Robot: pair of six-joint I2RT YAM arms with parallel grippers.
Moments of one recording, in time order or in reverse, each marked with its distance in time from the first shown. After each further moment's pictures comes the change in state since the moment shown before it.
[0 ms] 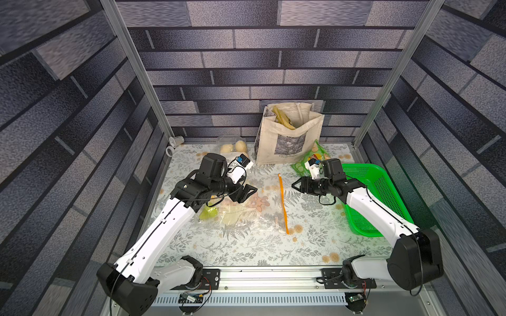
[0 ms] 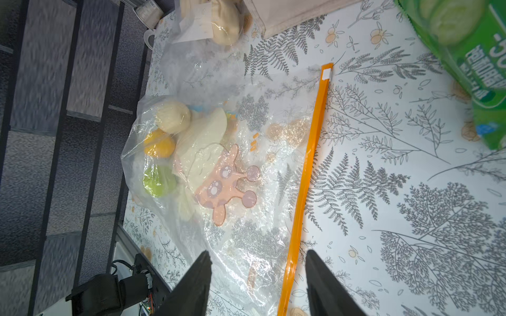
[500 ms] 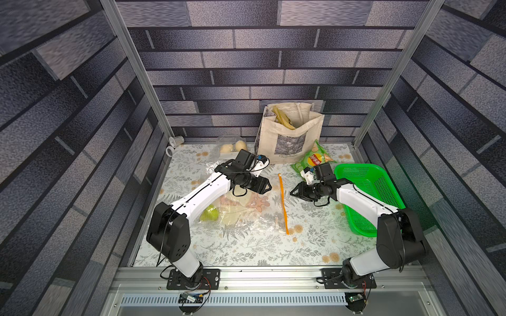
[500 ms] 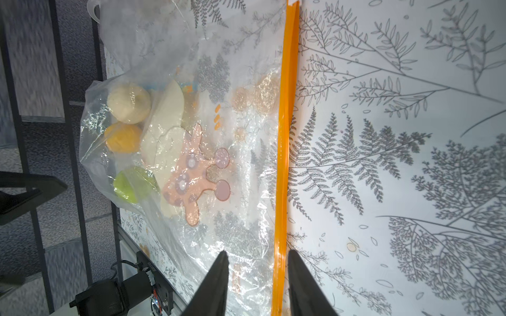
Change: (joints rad) left arm -0.058 0.446 0.121 0.066 -0.031 -0.272; right arm 0.000 0.201 -0.028 0.047 -0.042 0.056
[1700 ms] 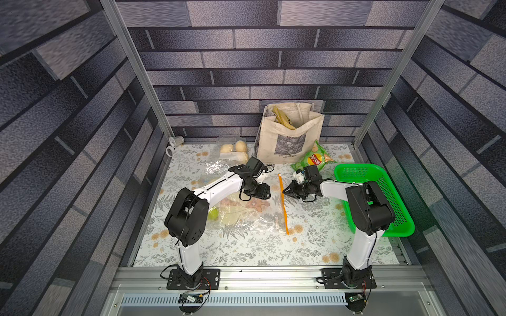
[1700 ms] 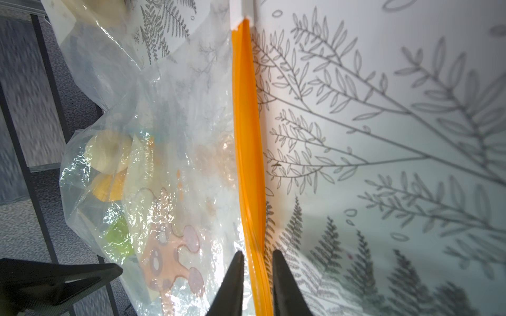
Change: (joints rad) left arm -0.022 0.170 -0.008 -0.014 -0.079 -0.087; right arm 0.000 0.347 0.062 0.341 -0.061 0.164
